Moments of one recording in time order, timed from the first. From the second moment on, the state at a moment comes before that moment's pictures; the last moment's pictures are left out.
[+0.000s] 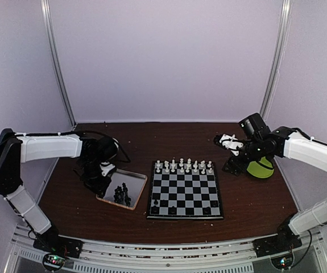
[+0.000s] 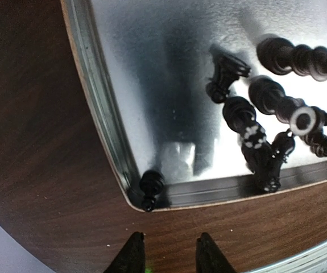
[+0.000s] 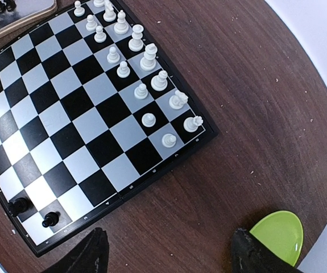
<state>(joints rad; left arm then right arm) -0.63 1.63 1.08 -1.04 -0.06 -0.18 0.52 1.30 1.01 -0.65 -0.05 -0.44</state>
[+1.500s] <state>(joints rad) -0.59 1.75 1.30 -1.00 -0.12 -0.10 0.52 1.37 1.01 -0.70 -0.09 -0.47</state>
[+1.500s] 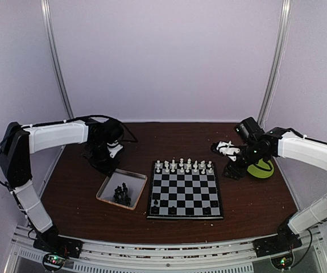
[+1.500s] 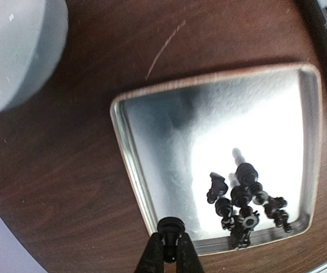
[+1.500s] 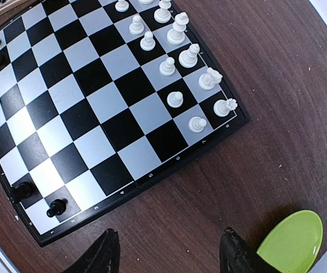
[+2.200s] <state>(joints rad) -0.89 1.94 1.66 -0.95 0.20 0.04 0.52 1.38 1.01 -0.70 -0.08 -0.48</state>
